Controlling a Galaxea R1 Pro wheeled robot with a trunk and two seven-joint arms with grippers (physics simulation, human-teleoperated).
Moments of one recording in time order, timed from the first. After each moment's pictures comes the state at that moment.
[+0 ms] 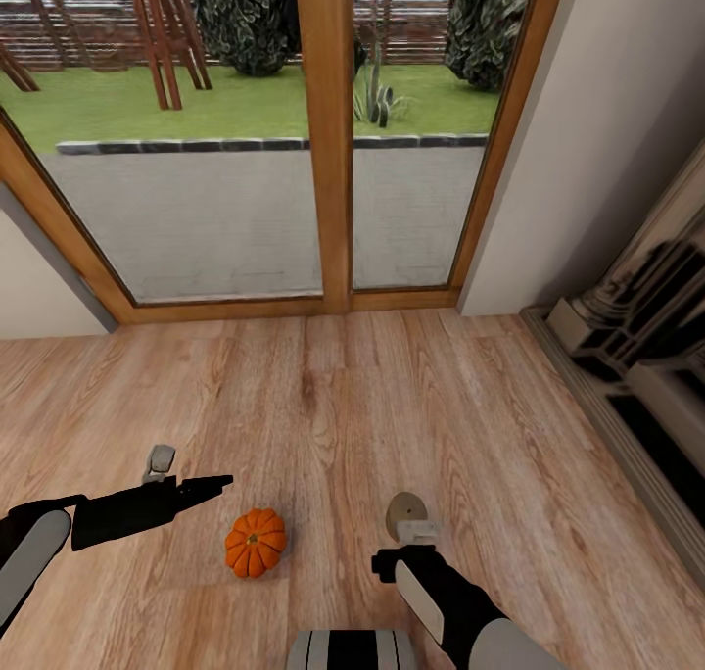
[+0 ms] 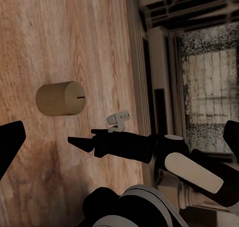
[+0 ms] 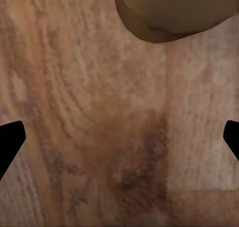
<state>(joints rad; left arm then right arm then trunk) -0.30 0.47 0.00 -1.39 0.92 0.99 -0.72 -0.57 0.16 0.46 -0.52 -0.50 0.43 -0.37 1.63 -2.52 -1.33</state>
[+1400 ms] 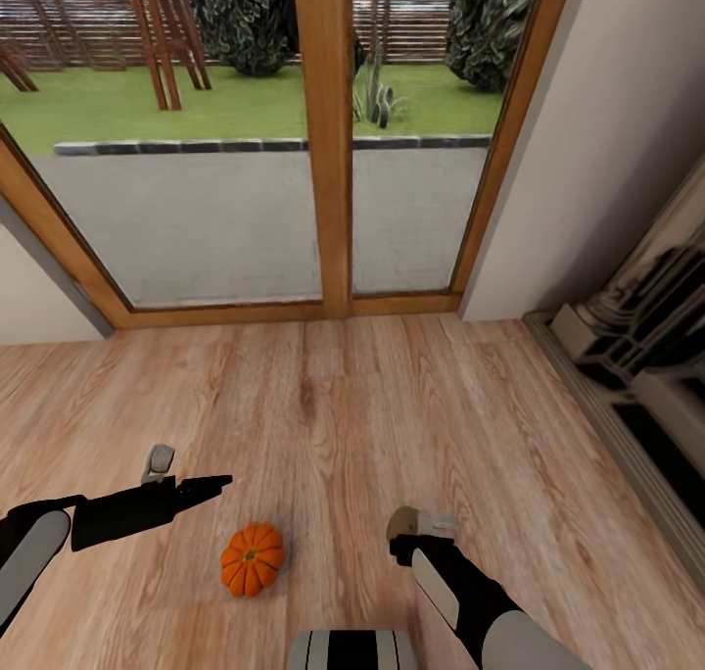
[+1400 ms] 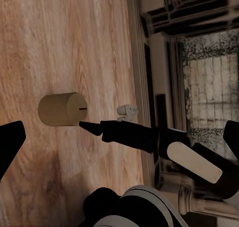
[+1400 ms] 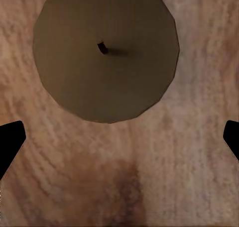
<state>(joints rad) -0.30 0.47 0.00 -1.39 0.92 0.99 -0.72 -0.59 0.12 0.37 -0.52 -0.50 0.36 -0.38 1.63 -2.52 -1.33</state>
